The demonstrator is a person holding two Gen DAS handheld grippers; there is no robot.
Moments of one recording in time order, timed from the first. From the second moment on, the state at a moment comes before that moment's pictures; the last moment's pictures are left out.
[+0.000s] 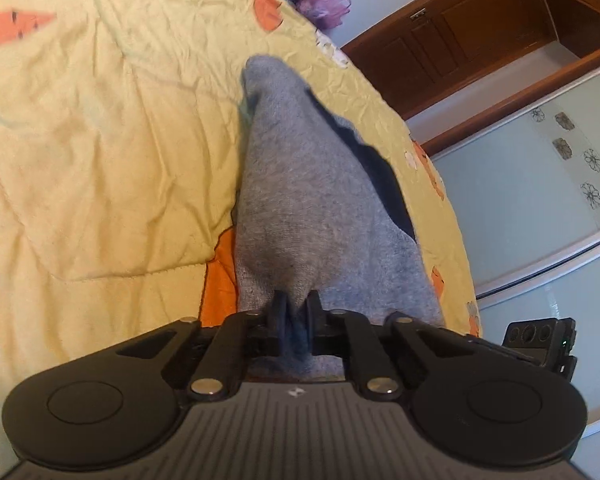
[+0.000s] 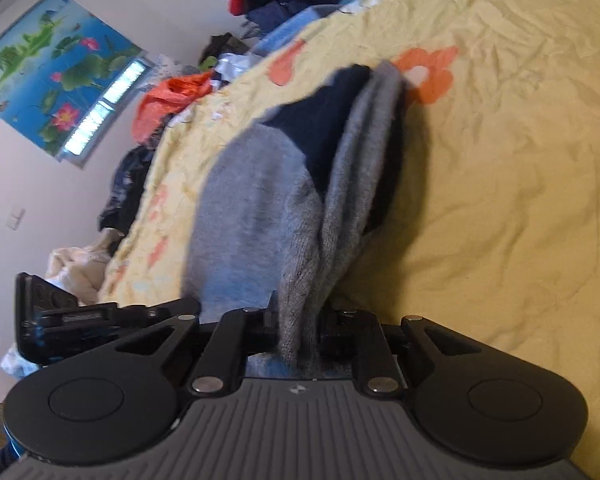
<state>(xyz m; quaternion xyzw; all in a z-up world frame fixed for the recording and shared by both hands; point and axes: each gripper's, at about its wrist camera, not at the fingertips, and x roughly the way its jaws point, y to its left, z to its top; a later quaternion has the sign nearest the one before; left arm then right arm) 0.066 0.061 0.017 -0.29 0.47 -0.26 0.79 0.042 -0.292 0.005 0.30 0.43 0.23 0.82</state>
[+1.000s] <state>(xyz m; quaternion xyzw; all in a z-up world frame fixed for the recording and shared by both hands) 0.111 -0.050 0.039 -0.04 0.38 -0.23 0.90 0.159 -0.278 0.015 0.28 0.41 0.14 0.85</state>
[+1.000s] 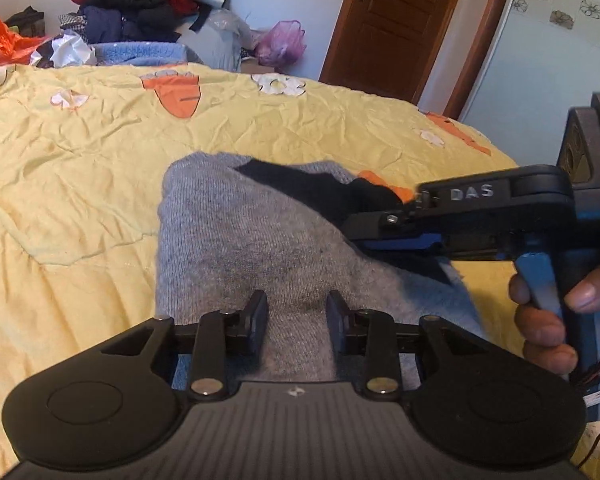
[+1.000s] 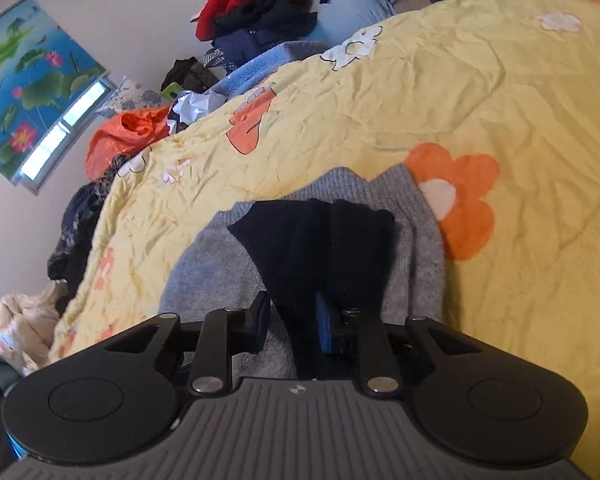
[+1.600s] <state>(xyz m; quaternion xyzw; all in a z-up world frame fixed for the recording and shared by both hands) 0.060 0.028 0.014 -0.17 0.46 -0.22 0.84 0.047 -0.302 -0.012 0.34 0.47 0.21 0.78</state>
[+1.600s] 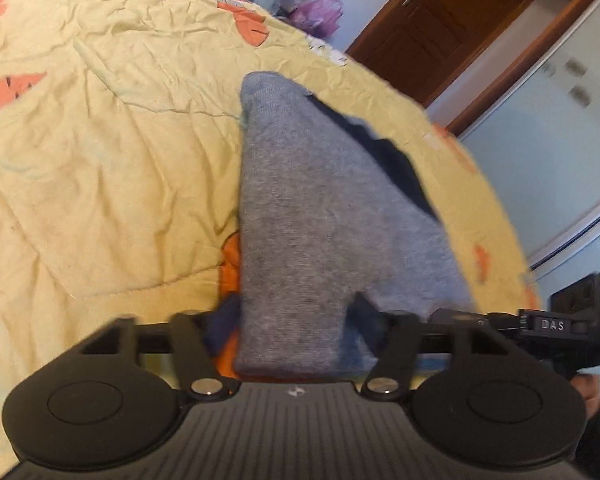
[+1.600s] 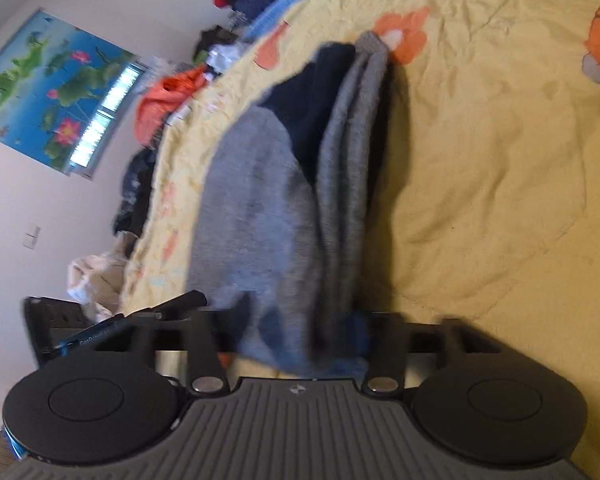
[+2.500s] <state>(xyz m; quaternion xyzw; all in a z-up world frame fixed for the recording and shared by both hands) 0.025 0.029 0.052 -0.12 0.46 -0.23 0.85 0.025 -0.312 0.010 0.35 0.46 0.26 0.77</state>
